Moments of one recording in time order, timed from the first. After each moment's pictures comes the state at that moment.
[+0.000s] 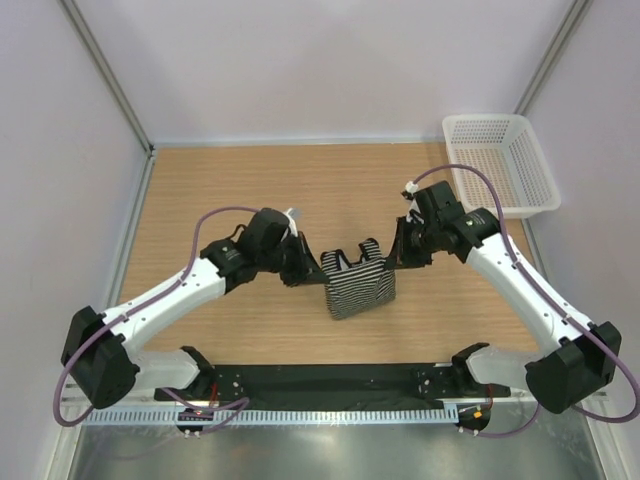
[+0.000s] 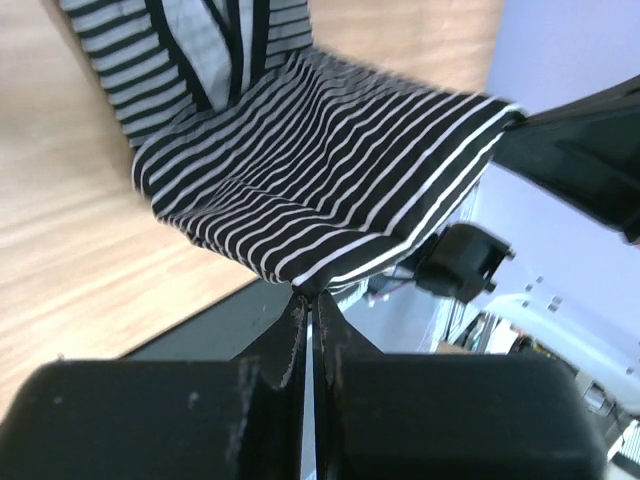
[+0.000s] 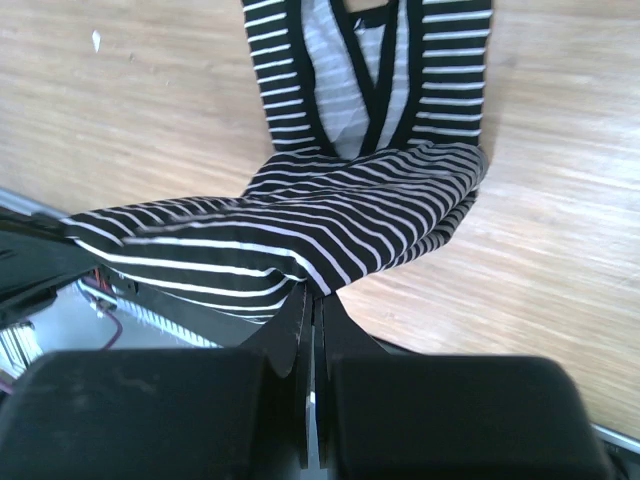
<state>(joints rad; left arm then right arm) -0.75 1.24 0.95 -0.45 0.33 -1.02 0.44 1.21 1.15 -0.94 -0.26 0.51</state>
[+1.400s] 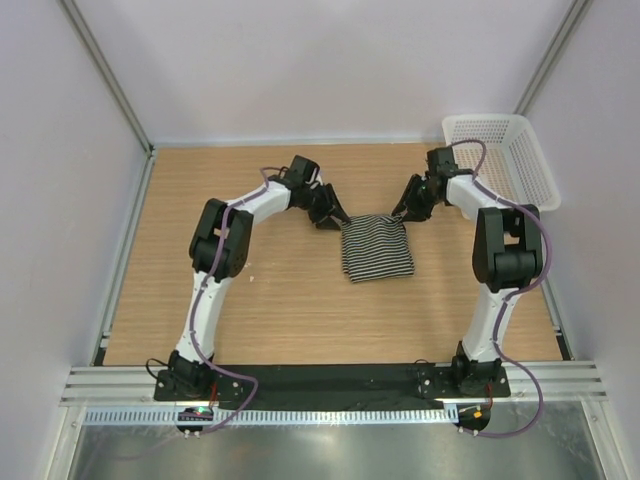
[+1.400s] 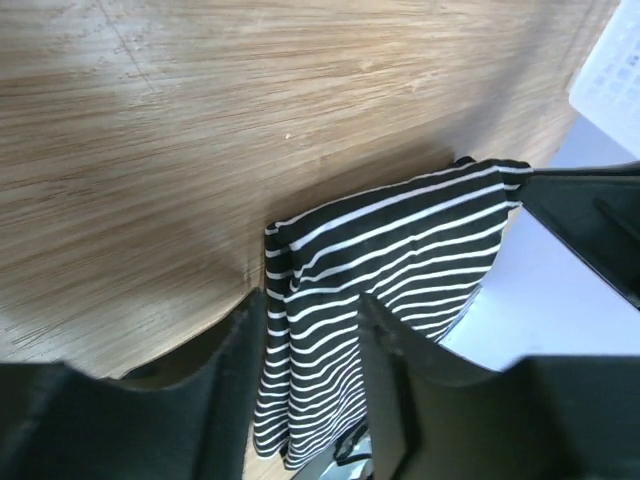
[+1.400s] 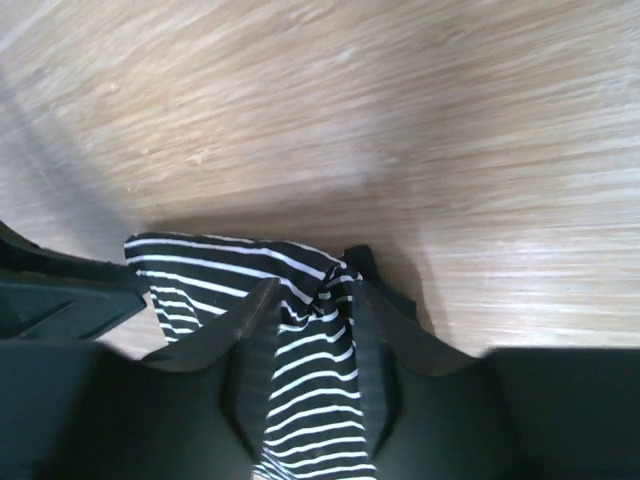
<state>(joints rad) -0.47 2.36 1.80 -0.40 0.58 -0.88 0.09 1.98 1.44 -0.53 -0.27 0.56</state>
